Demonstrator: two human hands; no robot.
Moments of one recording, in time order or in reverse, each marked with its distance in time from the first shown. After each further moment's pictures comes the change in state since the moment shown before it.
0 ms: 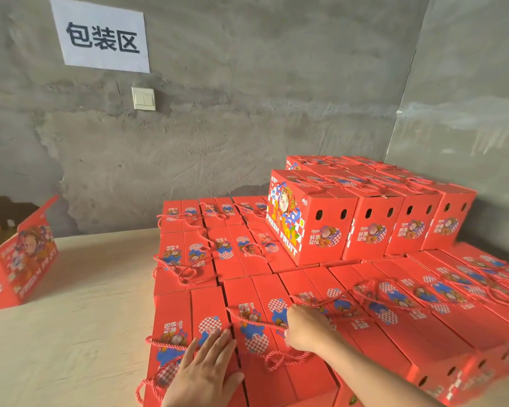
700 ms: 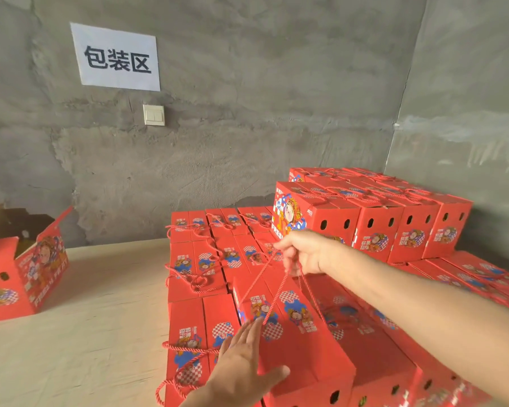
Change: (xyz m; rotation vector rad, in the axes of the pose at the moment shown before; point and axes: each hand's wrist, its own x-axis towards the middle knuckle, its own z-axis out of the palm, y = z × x) left_hand 0.018 0.036 -0.035 -0.447 -0.140 -0.144; right_hand -0.003 -0.045 -0.145 1.158 -0.149 0.090
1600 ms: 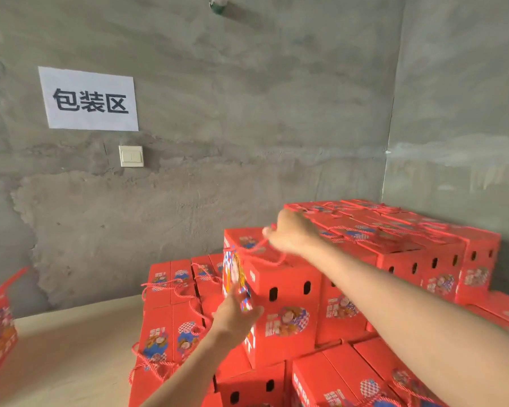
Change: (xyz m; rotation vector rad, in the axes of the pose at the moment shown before) left_hand 0.208 -0.009 -0.098 -0.477 0.293 -0.034; right_hand 0.110 -0.101 -0.041 -0.893 0.603 -0.497
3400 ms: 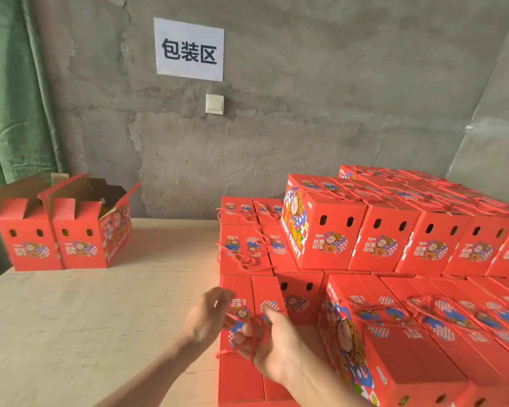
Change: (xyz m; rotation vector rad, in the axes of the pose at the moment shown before) left_hand -0.250 -0.061 -0.082 -0.164 0.230 -0.197; right_hand -0.307 -0.084 0.123 1.781 -0.692 0.851
